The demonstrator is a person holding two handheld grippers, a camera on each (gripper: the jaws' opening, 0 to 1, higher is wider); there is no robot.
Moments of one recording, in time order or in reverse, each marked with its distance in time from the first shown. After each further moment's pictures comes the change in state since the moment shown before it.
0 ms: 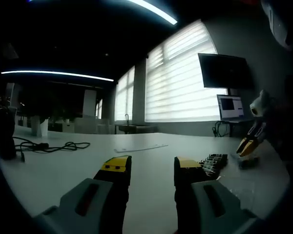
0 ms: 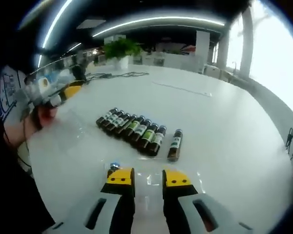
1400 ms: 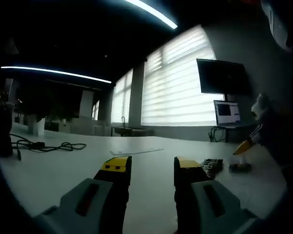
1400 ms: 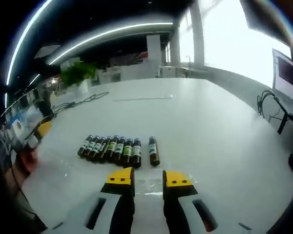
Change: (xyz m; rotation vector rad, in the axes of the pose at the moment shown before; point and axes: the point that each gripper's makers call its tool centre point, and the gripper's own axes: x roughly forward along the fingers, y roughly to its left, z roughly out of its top) left arm -0.001 -0.003 0.006 -0.031 -0.031 -0.027; right arm -0.036 -0.018 0.027 0.321 -0.151 -0.254
